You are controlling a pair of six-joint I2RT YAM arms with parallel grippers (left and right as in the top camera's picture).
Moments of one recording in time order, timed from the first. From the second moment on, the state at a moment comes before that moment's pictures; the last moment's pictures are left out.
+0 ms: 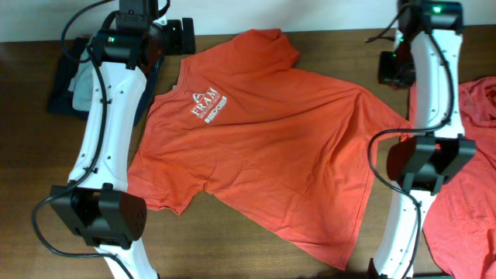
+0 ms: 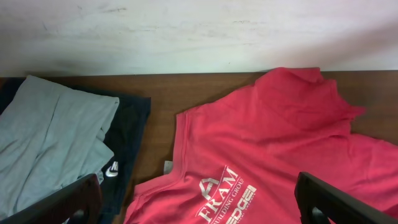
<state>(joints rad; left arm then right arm) -0.14 2.00 2.14 -0.90 -0.05 -0.11 -0.15 2.38 2.60 -1.69 0.14 0.15</state>
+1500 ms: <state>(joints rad) -0.14 2.00 2.14 -0.90 -0.05 -0.11 -0.27 2.43 2.01 -1.02 -0.11 0.07</state>
